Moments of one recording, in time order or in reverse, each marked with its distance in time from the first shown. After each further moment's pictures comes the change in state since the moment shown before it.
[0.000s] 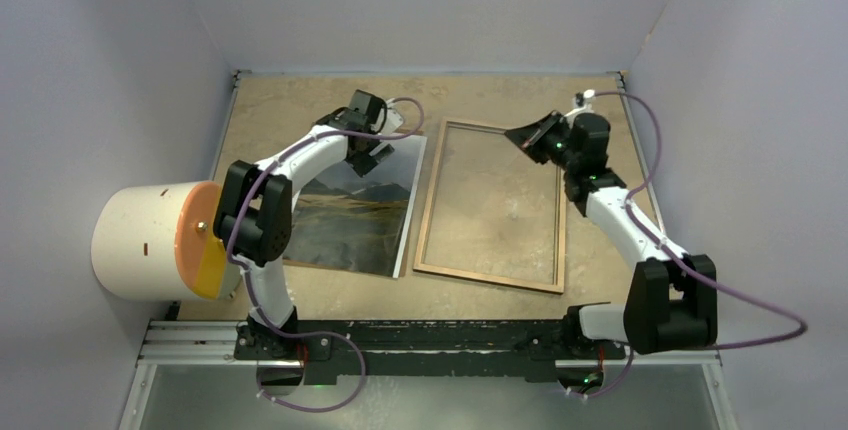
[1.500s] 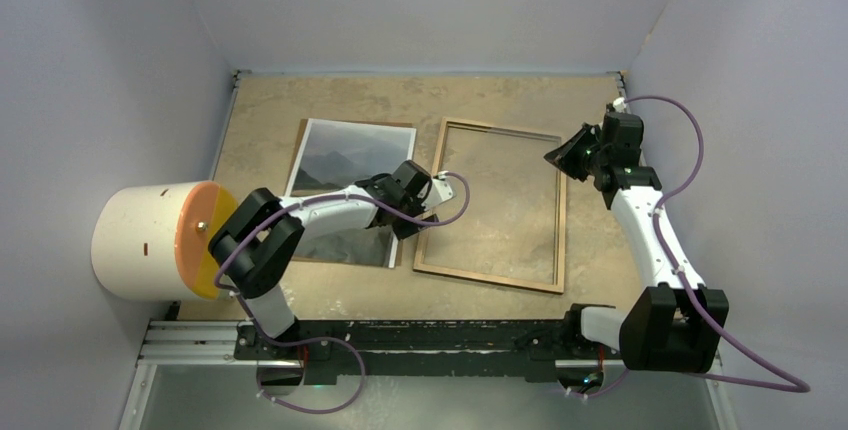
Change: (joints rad) left arm -0.398 -0.161 -0.398 0.239 0.142 -0.089; right arm -0.218 -0.121 0.196 -0.686 0.100 -0.299
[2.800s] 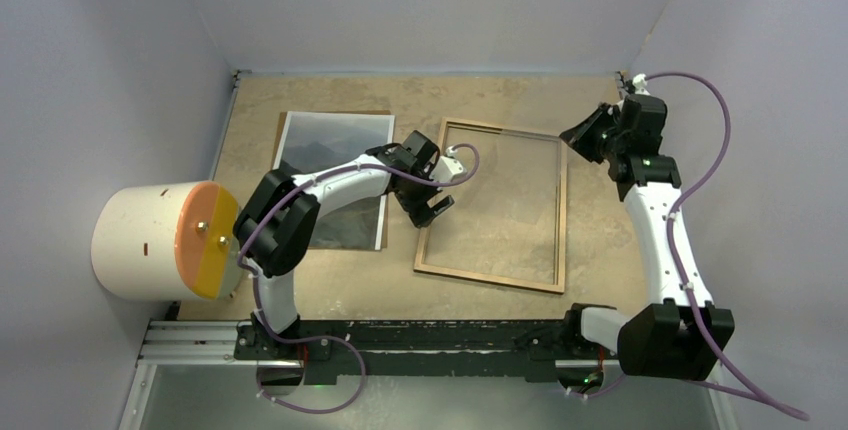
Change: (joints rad) left arm 0.069 0.158 0.304 -0.247 0.344 -0.125; right arm -0.034 -0.030 0.176 -0.089 0.024 -0.076
